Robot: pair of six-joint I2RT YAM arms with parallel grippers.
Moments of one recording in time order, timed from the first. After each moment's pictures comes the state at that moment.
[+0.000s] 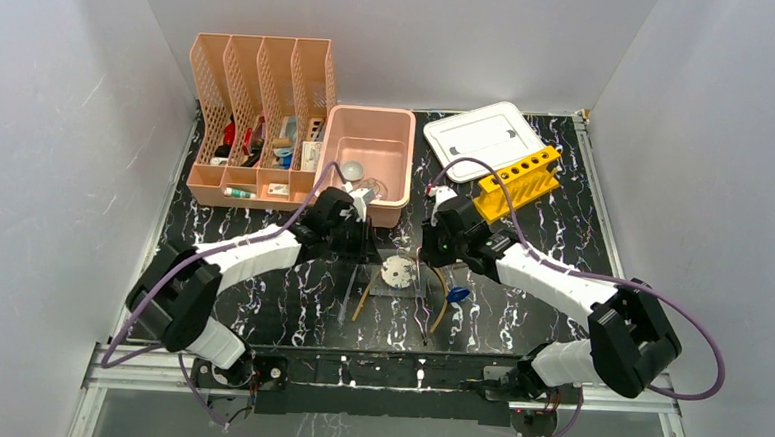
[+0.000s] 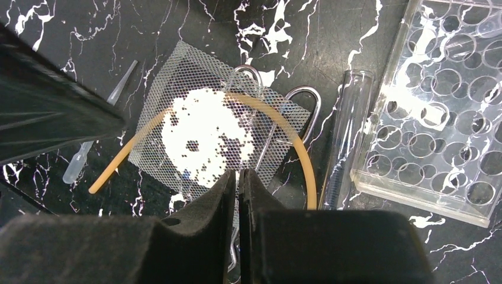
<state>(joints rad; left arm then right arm) -0.65 1.47 0.82 -0.14 0.36 -0.57 0.72 1.34 0.79 -0.24 -0.07 0.35</state>
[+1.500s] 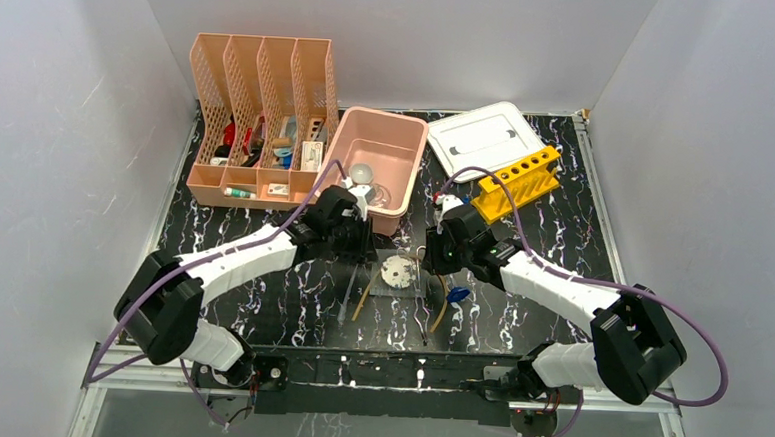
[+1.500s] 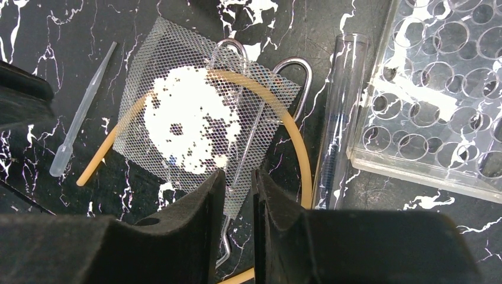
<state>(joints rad) -0.70 1.42 0.85 -0.28 0.21 -0.51 0.71 1.30 0.71 -0.23 -0.07 0.39</state>
